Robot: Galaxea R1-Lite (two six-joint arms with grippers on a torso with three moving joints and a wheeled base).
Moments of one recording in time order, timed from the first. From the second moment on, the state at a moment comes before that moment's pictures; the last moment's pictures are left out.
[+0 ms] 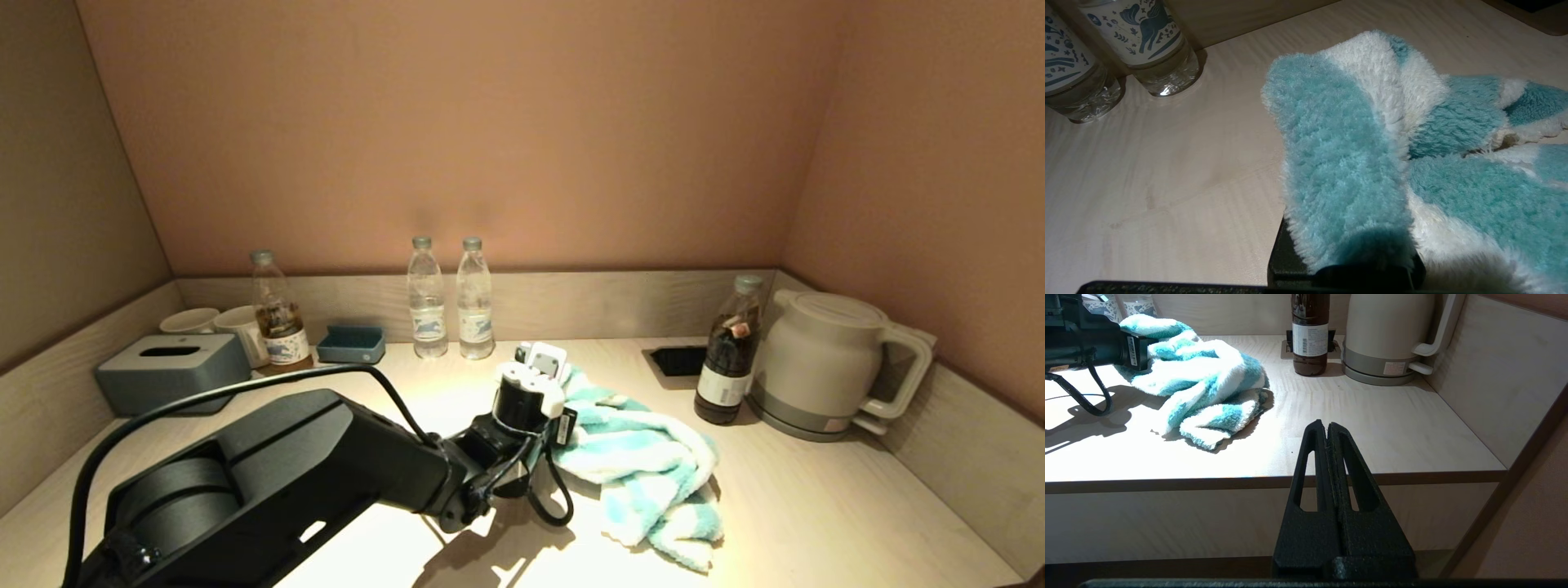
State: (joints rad) left arm -0.80 2.57 -1.60 -0.69 0.46 0.01; right arm 0.00 0.00 0.00 -0.01 0.00 -0.01
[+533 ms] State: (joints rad) left arm -0.78 2.29 -1.36 -0.77 0.48 0.00; right arm 0.00 0.00 0.00 -0.01 0.00 -0.01
